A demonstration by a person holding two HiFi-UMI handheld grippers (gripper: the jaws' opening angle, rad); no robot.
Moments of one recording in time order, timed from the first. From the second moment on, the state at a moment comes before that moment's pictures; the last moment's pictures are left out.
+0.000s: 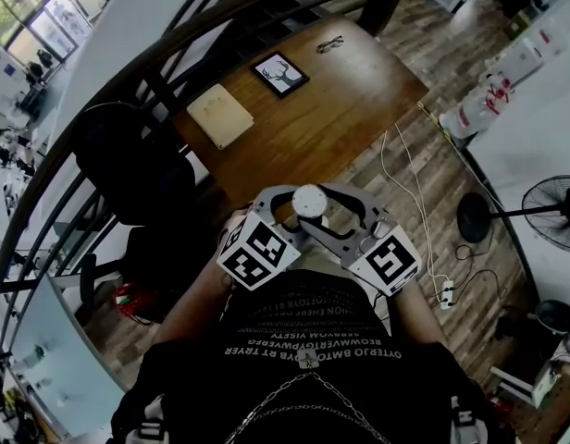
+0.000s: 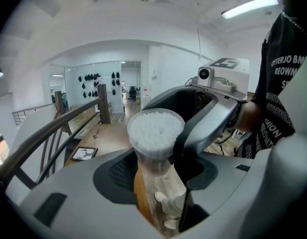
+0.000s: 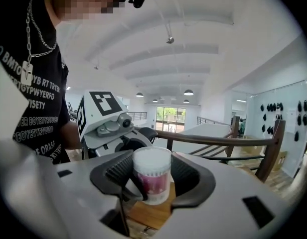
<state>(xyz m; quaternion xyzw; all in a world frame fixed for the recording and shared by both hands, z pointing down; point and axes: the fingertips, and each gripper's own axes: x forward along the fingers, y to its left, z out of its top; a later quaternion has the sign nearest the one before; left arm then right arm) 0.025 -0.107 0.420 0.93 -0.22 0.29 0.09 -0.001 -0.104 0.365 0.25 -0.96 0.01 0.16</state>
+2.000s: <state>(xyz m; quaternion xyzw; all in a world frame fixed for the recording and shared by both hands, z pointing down) 0.020 -0.085 0.412 0.93 -0.19 0.31 0.07 0.041 -0.128 0.334 0.32 -0.94 0.07 0.05</state>
